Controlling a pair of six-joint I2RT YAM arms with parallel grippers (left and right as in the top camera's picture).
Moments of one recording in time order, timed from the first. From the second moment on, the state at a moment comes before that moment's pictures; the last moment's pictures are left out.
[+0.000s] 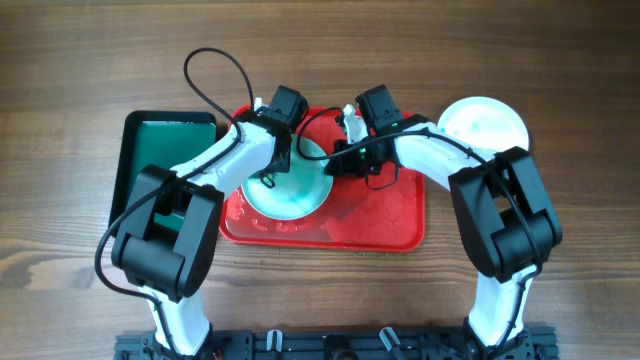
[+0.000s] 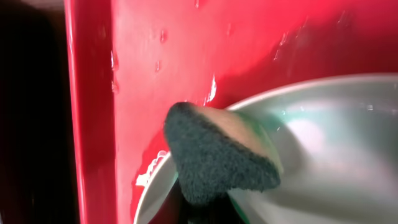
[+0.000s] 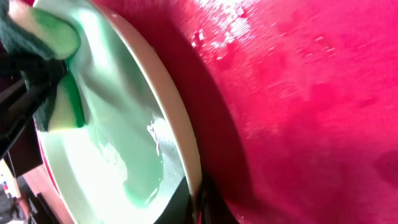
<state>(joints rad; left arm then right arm) -0.42 1.96 1.24 -0.72 -0.34 -0.37 0.42 2.04 1.21 -0.41 -0.58 0.35</state>
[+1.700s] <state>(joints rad) -0.25 1.97 1.68 -1.05 -0.10 -0.46 0.43 1.77 1.20 -0.73 -0.05 0.38</state>
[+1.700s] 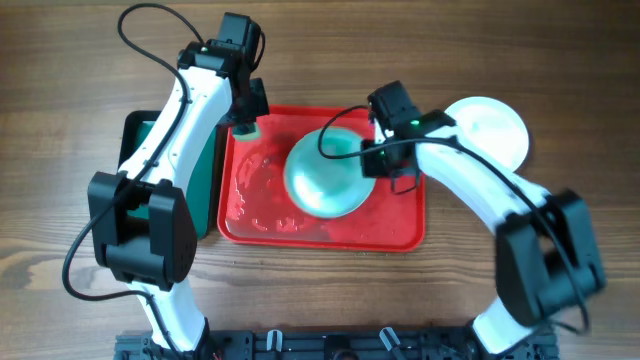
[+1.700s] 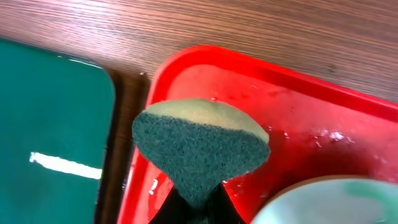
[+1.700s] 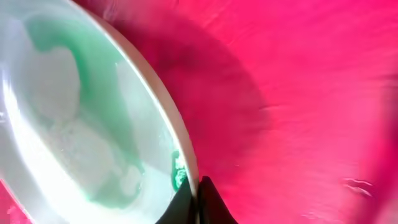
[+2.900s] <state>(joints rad) -0.26 1.97 1.58 -0.99 0.04 -0.51 0.88 1.53 1.20 -0.78 1.38 0.21</state>
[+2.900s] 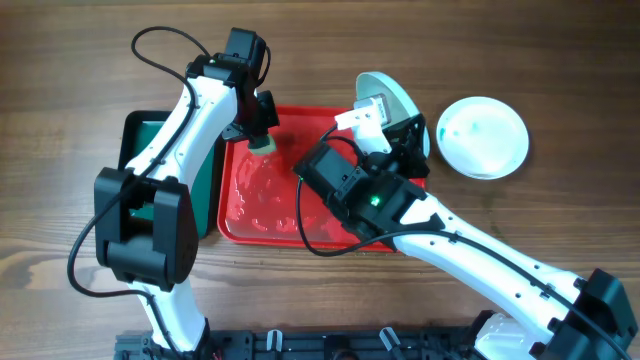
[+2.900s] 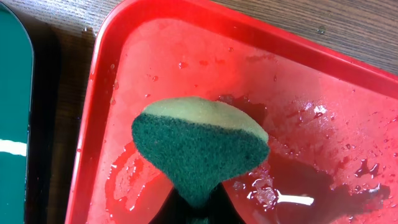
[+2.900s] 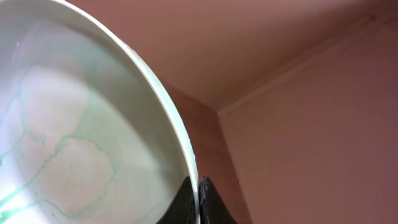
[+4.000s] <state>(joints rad) -0.26 1.97 1.58 -0.99 0.04 -0.51 0.63 1.53 1.20 -0.82 0.64 0.34</state>
